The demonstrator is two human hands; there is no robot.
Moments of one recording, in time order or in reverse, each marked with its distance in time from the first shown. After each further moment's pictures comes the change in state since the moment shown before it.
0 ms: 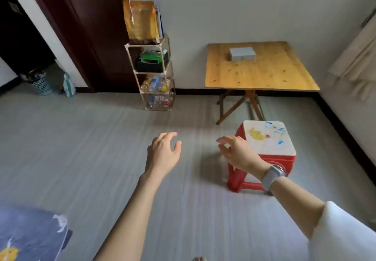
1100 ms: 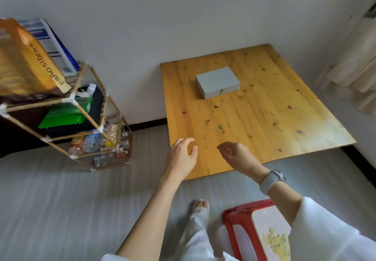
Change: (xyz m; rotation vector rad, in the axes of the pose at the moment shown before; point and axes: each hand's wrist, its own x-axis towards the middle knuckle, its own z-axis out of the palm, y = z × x) left_hand 0.705 0.087 0.255 -0.174 -0.365 0.135; right_hand 0.629 0.272 -0.095 0.205 0.053 0.466
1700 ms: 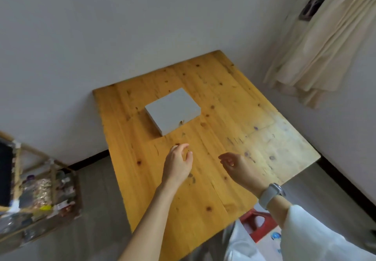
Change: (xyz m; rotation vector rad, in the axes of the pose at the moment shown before) left_hand 0.246 0.055 0.078 -0.159 -0.253 0.103; right_hand 0.171 0.075 -0.083 0.049 0.160 0.295
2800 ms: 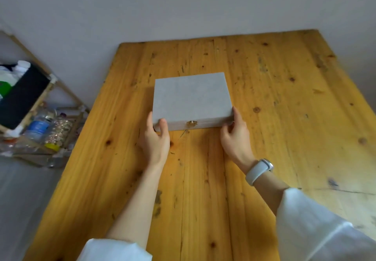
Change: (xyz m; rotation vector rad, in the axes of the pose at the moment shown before) left_hand 0.161 -0.109 0.124 -0.246 0.895 -0.325; right_hand 0.273 0.082 0.078 0.329 0.062 -0.478
